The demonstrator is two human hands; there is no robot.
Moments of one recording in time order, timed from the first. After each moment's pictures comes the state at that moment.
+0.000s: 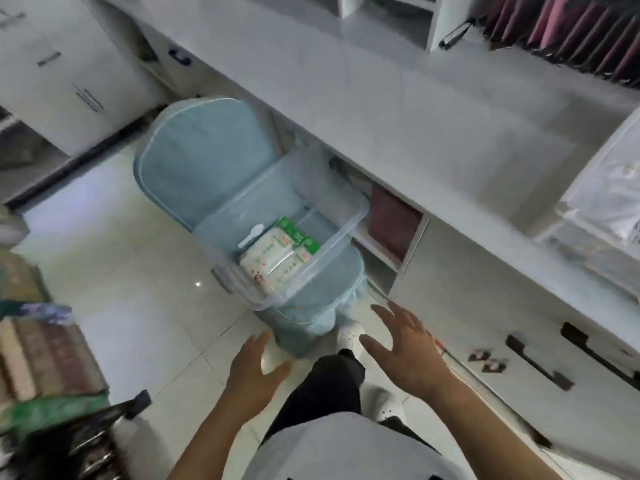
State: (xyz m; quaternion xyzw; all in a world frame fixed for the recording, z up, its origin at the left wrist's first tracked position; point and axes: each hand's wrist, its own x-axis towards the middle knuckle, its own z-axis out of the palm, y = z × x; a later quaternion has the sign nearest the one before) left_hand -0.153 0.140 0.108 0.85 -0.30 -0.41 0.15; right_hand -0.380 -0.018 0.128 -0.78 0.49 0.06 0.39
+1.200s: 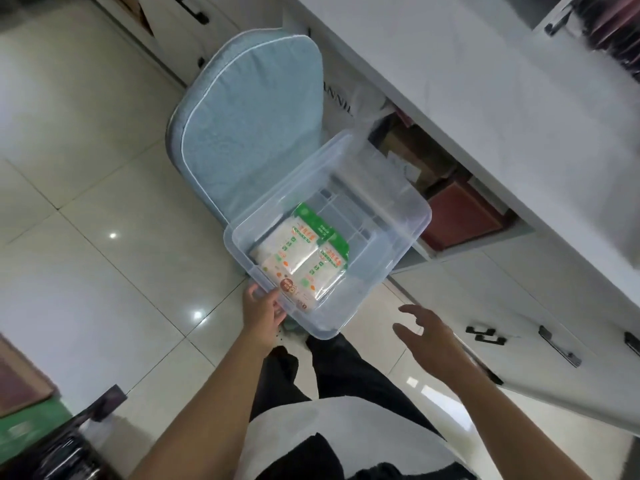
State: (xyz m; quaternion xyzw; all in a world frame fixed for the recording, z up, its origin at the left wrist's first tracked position) left_hand 0.142 0.073 -0.018 0.62 0.13 -0.58 0.51; right_hand -0.131 0.003 0.101 -0.60 0.68 0.09 0.41
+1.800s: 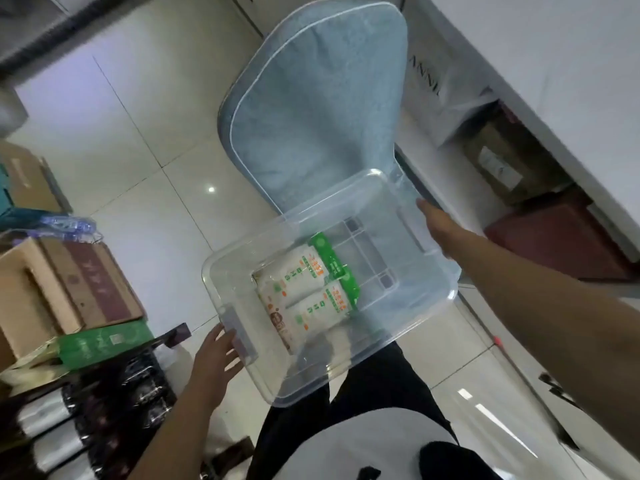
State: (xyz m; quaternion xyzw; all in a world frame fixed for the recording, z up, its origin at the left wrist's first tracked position) left_hand 0.182 0.190 -0.004 0.74 0.26 -0.45 0.43; right_hand -0.005 -0.239 -0.031 -0.46 0.67 0.07 0.57
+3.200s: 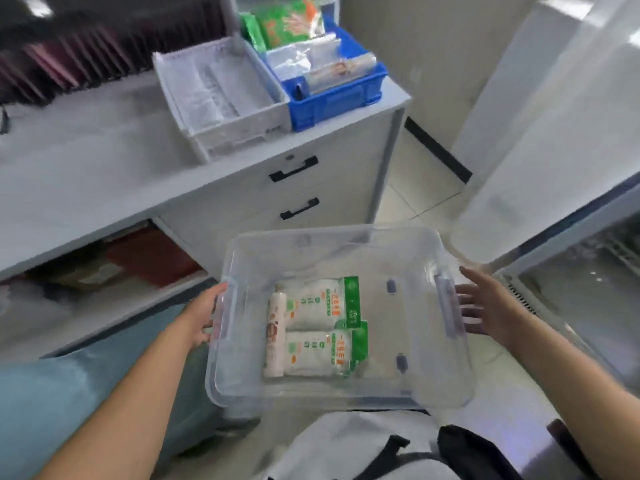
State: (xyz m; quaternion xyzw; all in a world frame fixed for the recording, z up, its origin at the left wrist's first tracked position) left_hand -0.229 -0.002 0.103 0.62 -0.48 -0.62 -0.06; right_hand -0.546 0.385 0.137 0.13 0.72 -0.48 0.47
